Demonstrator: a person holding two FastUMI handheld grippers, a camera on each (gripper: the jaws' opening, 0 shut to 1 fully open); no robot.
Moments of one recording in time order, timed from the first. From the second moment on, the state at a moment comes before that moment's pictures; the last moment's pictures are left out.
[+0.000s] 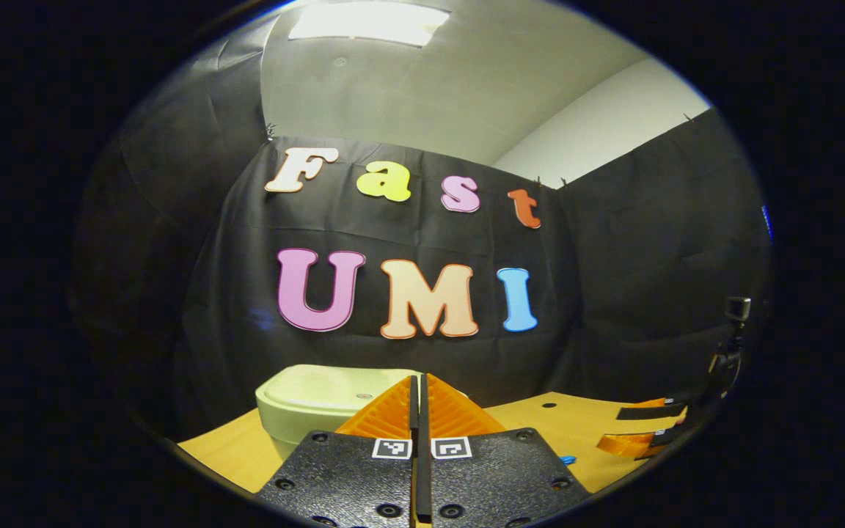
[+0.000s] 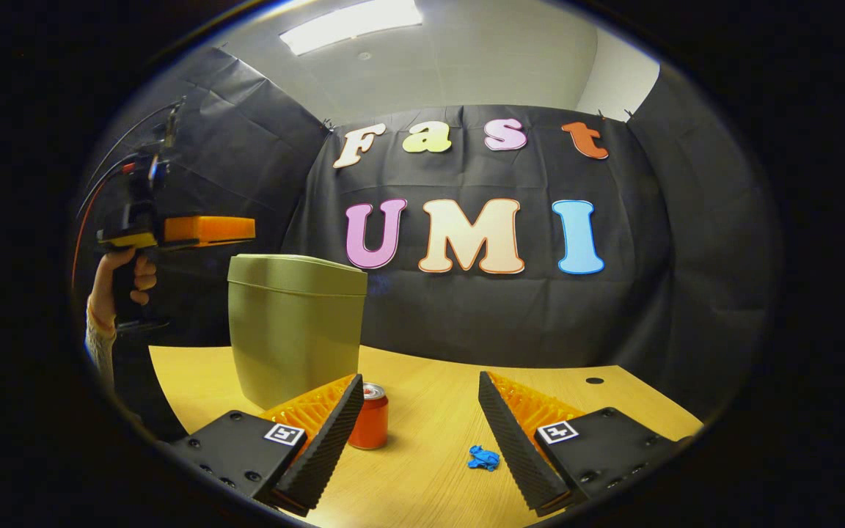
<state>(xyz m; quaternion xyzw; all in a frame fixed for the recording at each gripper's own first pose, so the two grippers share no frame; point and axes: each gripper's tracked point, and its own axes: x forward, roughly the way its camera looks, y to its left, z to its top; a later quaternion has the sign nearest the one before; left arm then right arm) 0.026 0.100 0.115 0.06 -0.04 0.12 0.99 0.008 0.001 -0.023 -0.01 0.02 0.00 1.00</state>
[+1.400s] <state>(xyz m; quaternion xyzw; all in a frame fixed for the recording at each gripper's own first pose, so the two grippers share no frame) 0.051 0.160 0.132 0.06 0.00 0.19 0.98 0.006 0.003 -0.021 -0.01 0.03 0.01 1.00</state>
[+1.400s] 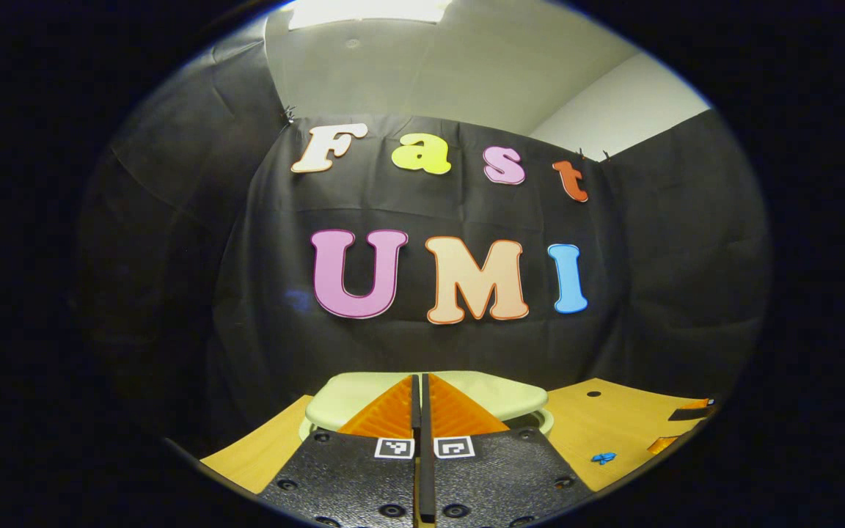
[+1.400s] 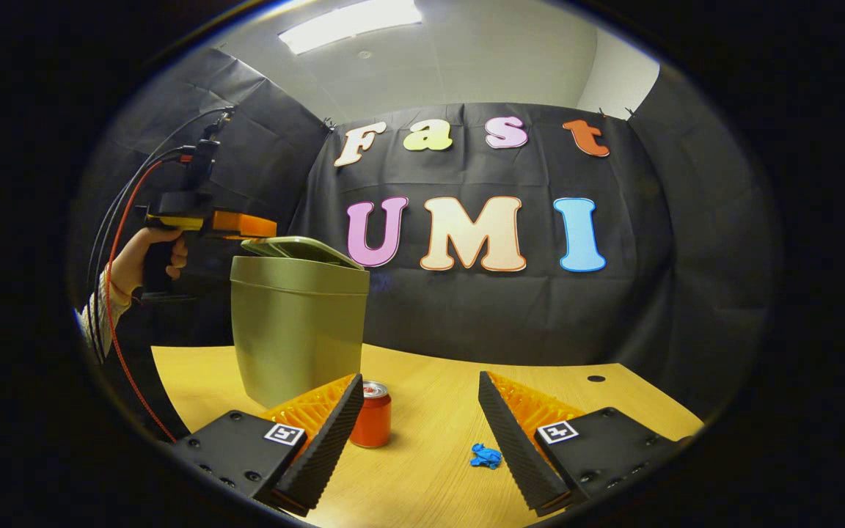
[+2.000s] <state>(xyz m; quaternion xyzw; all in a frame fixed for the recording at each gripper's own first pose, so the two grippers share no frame) 0.034 0.094 0.146 0.08 -0.03 0.11 0.99 0.007 -0.003 -0.027 0.00 0.03 0.00 1.00</state>
